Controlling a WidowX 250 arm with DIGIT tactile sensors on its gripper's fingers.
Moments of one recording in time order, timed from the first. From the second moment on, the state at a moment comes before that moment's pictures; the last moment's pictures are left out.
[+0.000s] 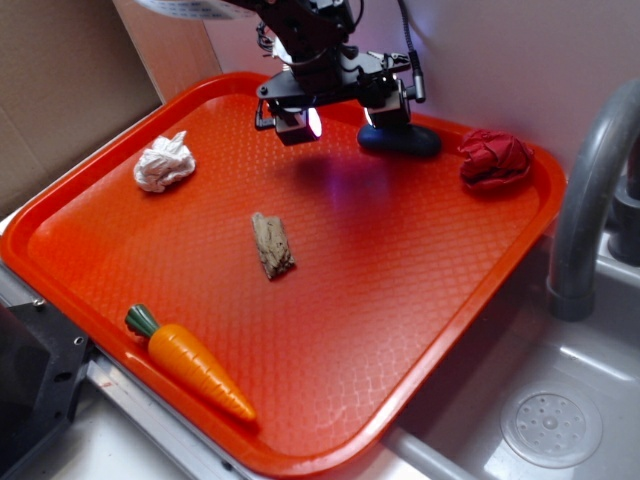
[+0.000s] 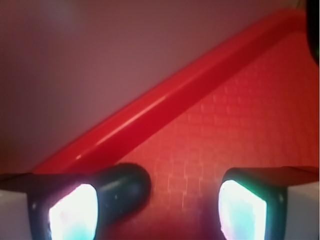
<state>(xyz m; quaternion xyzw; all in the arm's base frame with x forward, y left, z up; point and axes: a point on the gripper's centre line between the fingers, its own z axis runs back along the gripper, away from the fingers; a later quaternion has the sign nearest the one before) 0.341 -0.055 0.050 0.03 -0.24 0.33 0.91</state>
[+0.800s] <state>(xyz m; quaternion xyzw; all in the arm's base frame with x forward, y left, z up) 0.352 -0.060 0.041 0.08 -0.24 0.31 0.92</state>
